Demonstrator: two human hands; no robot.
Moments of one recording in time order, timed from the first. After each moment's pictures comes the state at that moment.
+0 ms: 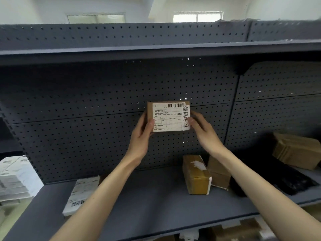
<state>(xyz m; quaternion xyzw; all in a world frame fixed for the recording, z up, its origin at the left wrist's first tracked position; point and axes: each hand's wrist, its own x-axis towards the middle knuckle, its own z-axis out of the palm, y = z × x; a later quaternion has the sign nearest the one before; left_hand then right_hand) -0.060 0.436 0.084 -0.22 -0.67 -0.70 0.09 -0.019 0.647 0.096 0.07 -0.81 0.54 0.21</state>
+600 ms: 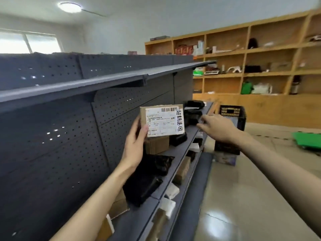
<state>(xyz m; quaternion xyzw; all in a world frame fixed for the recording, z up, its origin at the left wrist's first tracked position) 0.021 0.739 0.119 -0.48 -0.52 -0.68 -0.20 0.262 0.899 0.162 -0.45 -0.88 -0.04 0.17</state>
